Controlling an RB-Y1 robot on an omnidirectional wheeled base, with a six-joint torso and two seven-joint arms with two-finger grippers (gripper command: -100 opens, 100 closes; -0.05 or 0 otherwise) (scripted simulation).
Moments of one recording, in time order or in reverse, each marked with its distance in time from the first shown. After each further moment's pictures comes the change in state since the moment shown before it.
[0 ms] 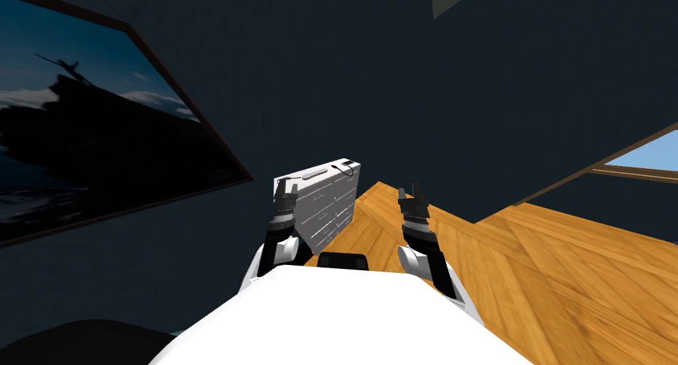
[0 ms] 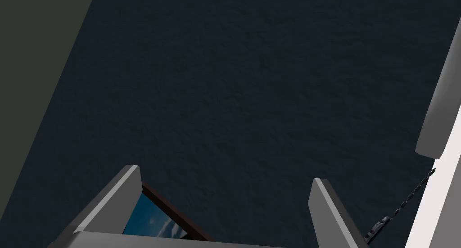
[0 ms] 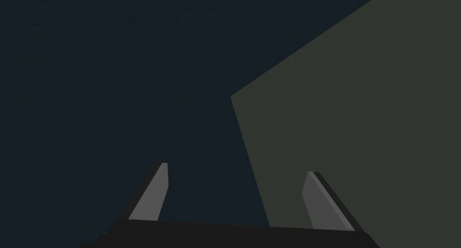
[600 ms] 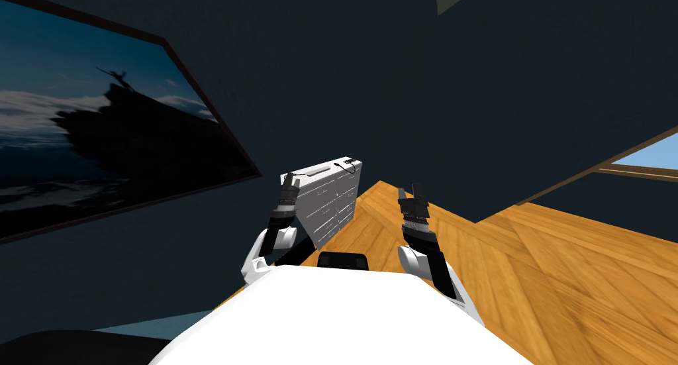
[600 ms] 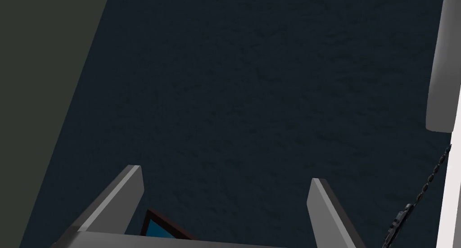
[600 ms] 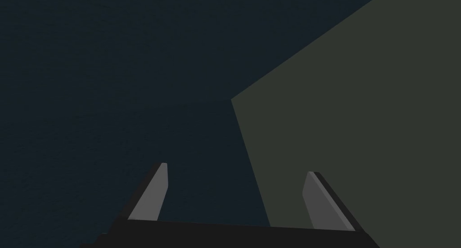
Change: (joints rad) left arm -0.152 0.139 0.041 0.048 0.016 0.117 -0.054; right arm 0.000 0.000 0.000 0.000 0.000 0.000 0.000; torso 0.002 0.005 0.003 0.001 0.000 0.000
